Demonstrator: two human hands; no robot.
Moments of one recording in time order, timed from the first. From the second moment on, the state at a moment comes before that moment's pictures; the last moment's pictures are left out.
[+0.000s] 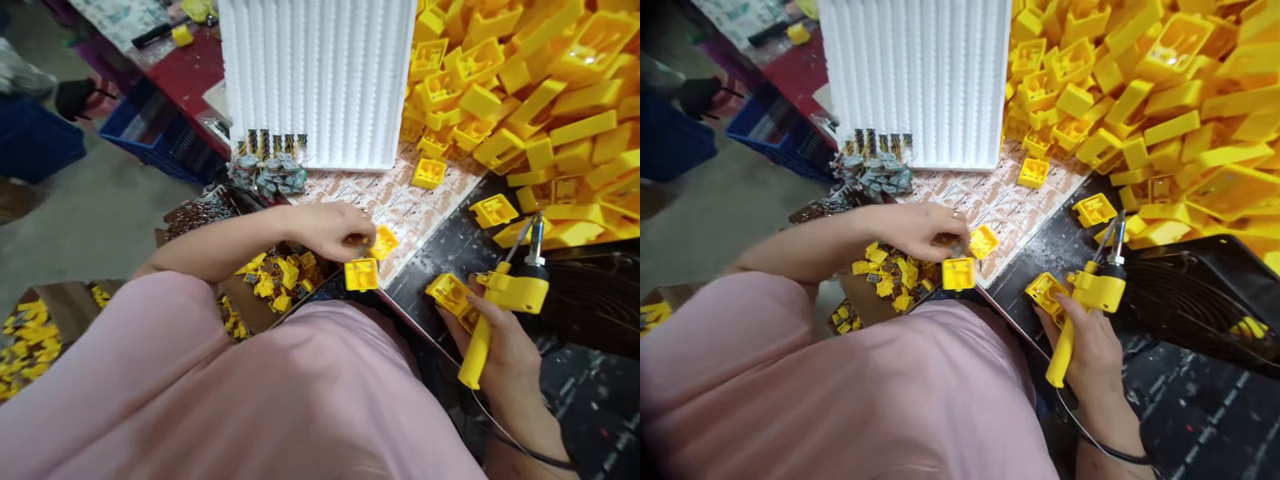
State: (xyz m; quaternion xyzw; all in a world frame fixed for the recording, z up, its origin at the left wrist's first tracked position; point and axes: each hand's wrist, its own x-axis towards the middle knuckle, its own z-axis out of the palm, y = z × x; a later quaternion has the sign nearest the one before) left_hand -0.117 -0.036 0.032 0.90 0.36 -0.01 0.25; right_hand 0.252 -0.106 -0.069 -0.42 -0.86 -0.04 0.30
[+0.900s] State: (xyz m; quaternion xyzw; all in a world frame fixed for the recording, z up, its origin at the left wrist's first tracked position) left_hand -0.187 0.007 0.083 0.66 0.71 0.22 0.08; right_hand 0.229 -0.098 -0.067 -0.41 -0.84 -0.01 0.35
